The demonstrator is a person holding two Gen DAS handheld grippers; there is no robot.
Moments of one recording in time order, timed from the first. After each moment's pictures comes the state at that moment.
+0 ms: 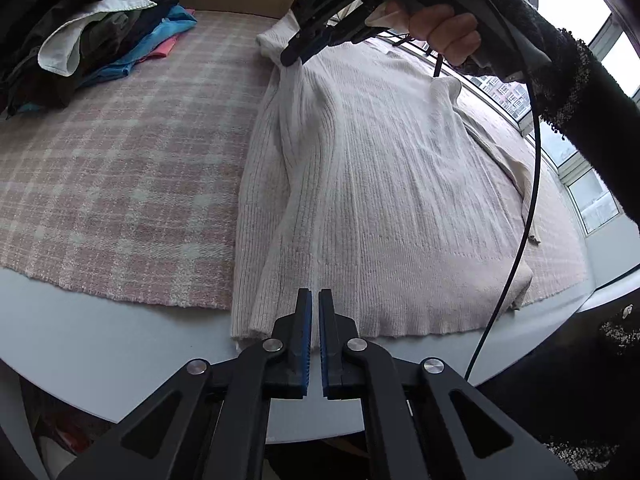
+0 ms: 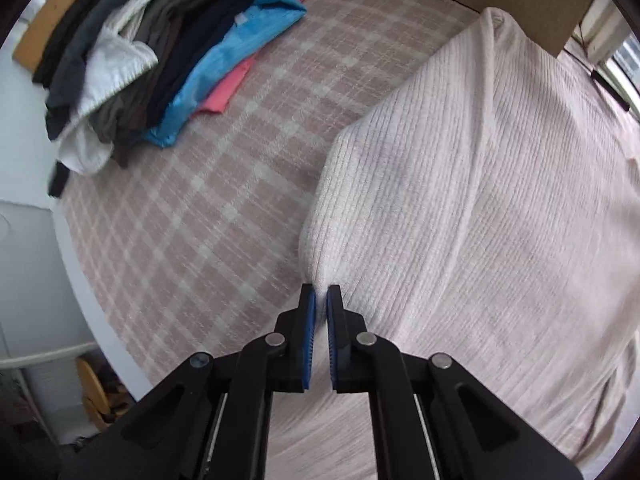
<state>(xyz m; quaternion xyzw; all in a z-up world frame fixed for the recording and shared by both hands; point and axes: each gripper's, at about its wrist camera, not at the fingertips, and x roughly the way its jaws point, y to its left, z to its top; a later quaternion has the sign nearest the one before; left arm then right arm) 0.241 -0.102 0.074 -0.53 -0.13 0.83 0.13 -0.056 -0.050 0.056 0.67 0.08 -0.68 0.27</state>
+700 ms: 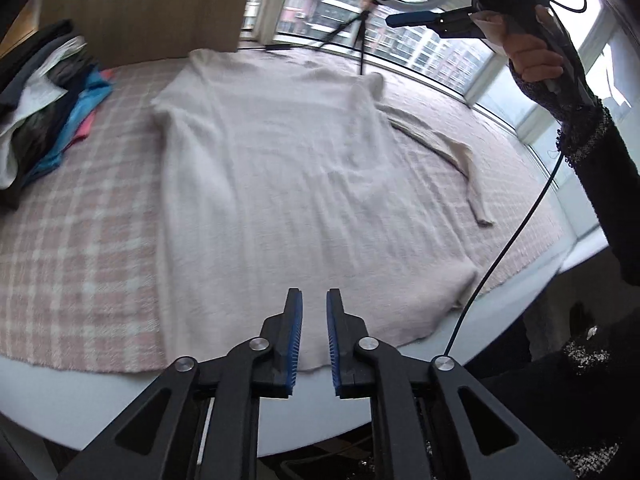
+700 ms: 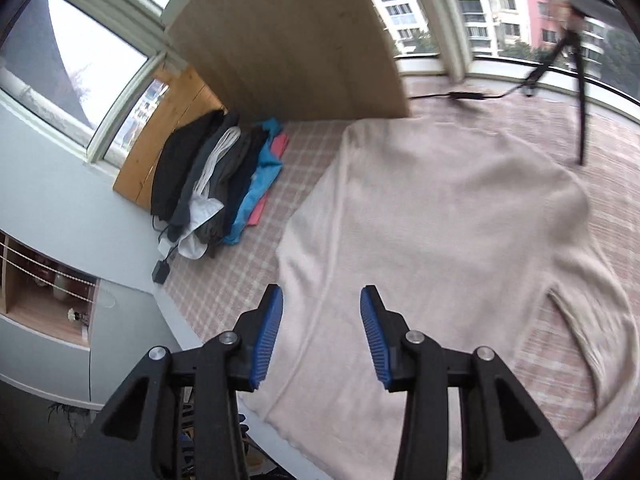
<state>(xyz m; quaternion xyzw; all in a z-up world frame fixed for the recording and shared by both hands) 0.228 -0.008 0.130 -0.50 -0.04 0.82 0.27 -0.017 0.220 0.208 0.55 -0.12 -0.78 0.29</state>
